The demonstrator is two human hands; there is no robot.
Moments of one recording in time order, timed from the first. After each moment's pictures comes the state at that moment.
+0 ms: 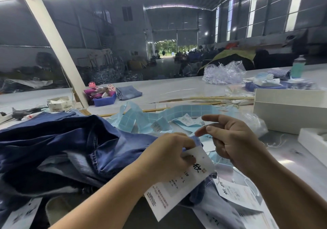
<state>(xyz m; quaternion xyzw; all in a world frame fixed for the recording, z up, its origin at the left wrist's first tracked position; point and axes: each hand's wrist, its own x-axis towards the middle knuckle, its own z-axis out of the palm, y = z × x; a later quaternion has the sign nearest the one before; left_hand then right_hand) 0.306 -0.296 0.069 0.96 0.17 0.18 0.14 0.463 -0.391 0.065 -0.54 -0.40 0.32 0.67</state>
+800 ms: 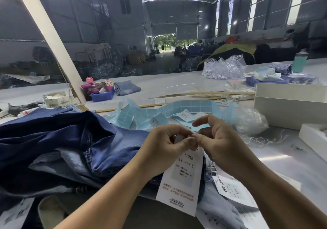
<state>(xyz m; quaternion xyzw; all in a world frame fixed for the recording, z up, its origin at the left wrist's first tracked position) 0.310 -0.279 0.050 0.86 0.14 0.31 0.39 0.451 -0.382 0.046 -0.58 -0.52 0.22 0.59</state>
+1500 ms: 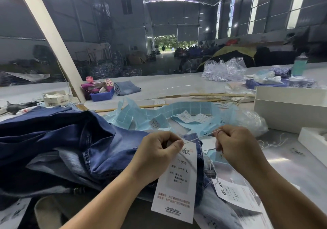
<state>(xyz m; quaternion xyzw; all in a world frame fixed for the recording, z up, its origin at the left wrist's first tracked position) 0.301 -0.276 0.035 0.81 0.23 0.33 0.42 0.475 -0.388 0.040 -0.75 -0.40 0.05 0.53</state>
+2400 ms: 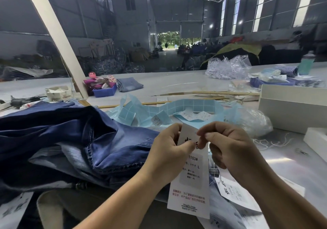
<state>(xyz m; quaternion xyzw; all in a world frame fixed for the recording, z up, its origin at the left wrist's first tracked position) 0.316 -0.297 0.039 0.76 0.23 0.34 0.50 0.443 -0.391 0.054 -0.59 -0.43 0.27 0.63</state>
